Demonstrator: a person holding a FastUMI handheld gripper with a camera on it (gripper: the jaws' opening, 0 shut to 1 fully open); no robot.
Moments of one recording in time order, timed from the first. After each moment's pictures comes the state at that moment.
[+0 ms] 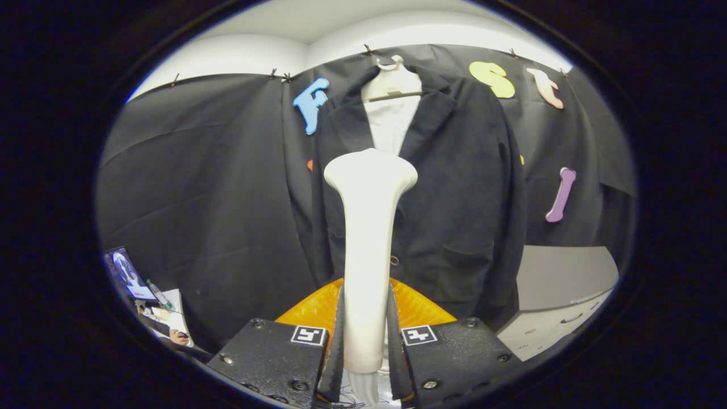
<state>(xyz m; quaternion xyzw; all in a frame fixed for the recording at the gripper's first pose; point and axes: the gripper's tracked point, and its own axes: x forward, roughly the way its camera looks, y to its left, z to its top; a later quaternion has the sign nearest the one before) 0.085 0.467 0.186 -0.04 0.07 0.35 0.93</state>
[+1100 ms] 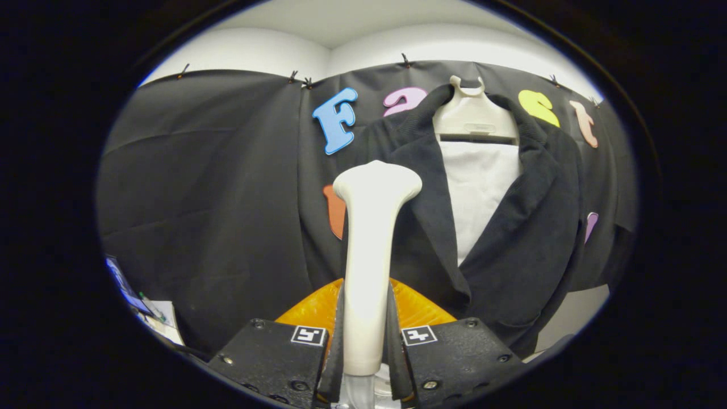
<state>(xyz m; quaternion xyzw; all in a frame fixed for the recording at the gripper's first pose) 0.117 0.602 0.260 -0.07 0.02 0.36 0.93</state>
